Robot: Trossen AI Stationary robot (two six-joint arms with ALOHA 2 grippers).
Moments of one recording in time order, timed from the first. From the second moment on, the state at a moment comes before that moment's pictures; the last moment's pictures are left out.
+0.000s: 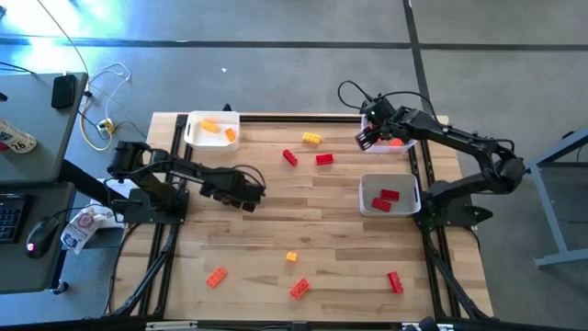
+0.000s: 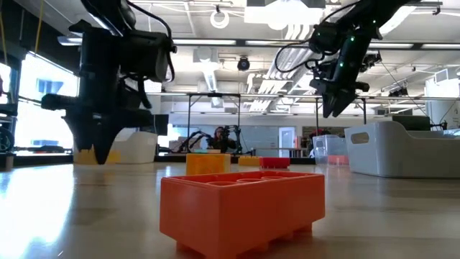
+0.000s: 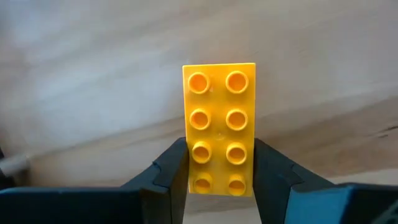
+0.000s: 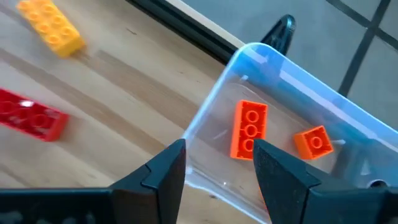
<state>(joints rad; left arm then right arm) 0.11 1.60 0.83 -0.93 -0.22 -1.28 -0.71 1.32 0.97 -0.70 0.27 0.19</state>
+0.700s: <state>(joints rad) 0.34 1.21 0.83 -0.72 -0.43 -0.72 -0.52 1.30 0.97 -0.44 0.17 0.25</state>
